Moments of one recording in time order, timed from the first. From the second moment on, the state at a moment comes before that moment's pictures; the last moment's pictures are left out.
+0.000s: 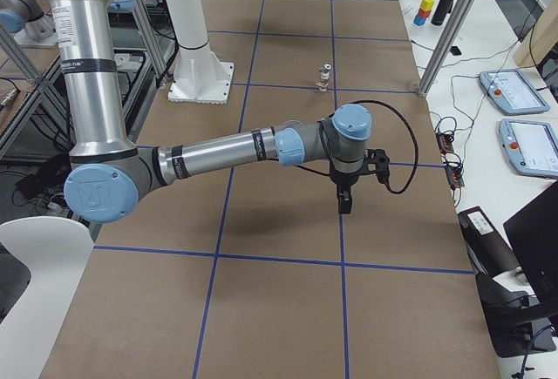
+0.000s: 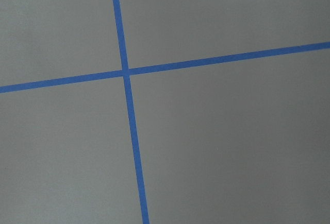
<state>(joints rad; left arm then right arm) -1.46 -1.51 -1.83 -1.52 -2.35 -0.06 1.43 -1.46 1.71 -1.56 2.31 0.22</state>
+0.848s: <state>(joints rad) -1.46 -1.51 -1.86 -1.52 -2.35 -0.06 1.43 -1.46 1.71 -1.56 2.31 0.23</state>
